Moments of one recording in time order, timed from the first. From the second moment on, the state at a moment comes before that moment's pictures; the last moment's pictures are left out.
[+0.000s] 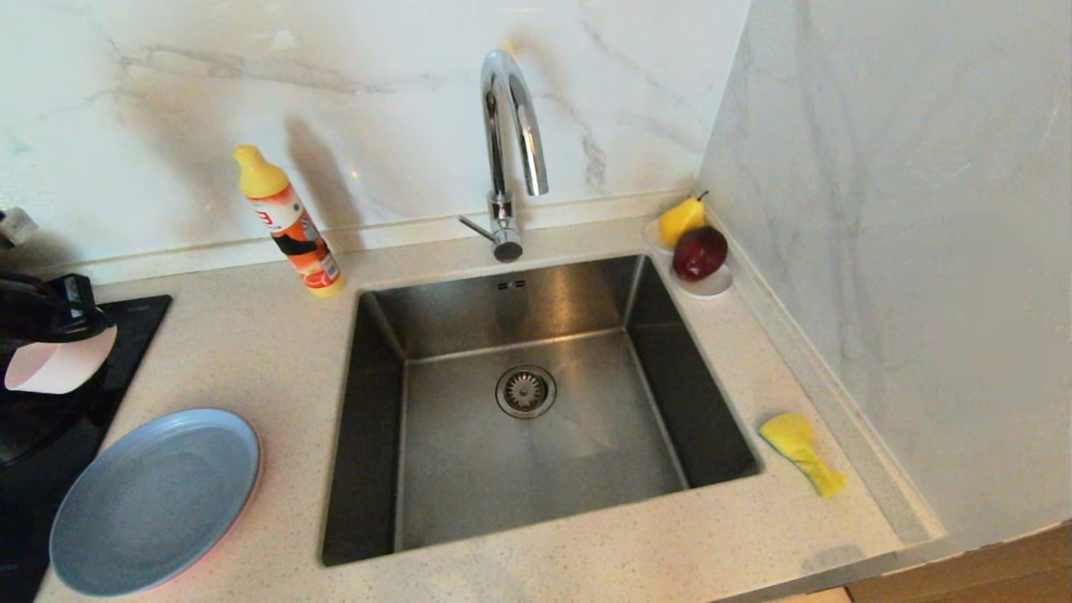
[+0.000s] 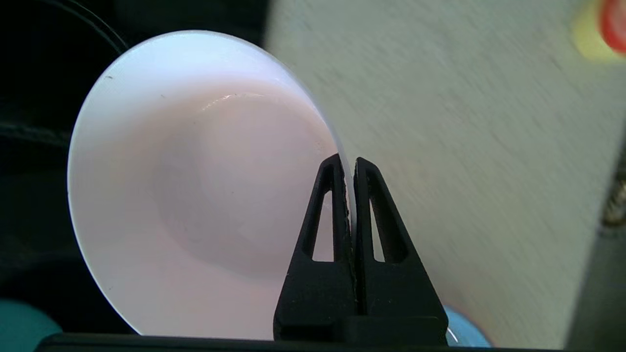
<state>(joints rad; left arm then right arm) 0.57 1.91 -1.58 0.30 -0.31 0.04 0.00 0.00 0.00 0.00 0.04 -0.08</state>
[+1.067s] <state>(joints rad) 0.27 1.66 -1.01 0.06 -0.14 0.11 0.00 0.00 0.00 0.00 0.04 -0.08</state>
